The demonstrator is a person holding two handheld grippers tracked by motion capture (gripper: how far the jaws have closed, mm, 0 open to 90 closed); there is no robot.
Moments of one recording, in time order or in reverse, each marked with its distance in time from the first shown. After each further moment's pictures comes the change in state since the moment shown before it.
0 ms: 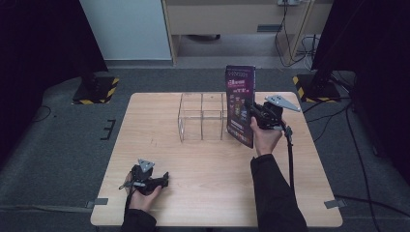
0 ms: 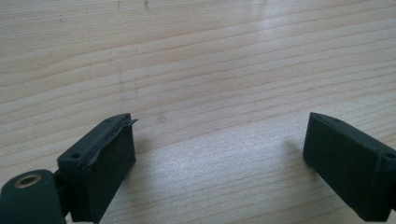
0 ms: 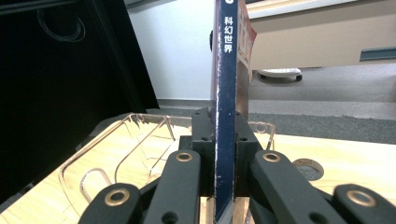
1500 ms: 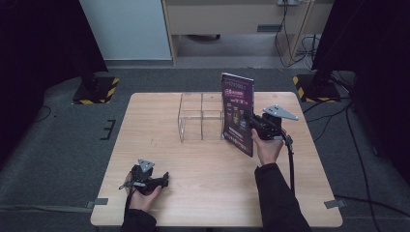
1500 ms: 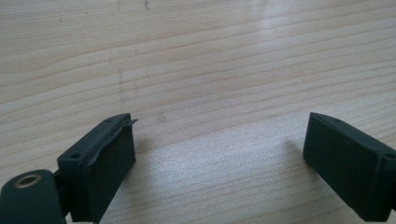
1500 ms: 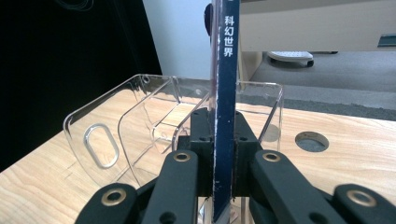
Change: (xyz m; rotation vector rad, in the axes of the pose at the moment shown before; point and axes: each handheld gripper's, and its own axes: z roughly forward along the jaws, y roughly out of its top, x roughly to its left) left arm 0.000 0.000 0.000 0.000 0.000 0.000; right arm -0.005 -0.027 -0.011 0.079 0.045 -0.056
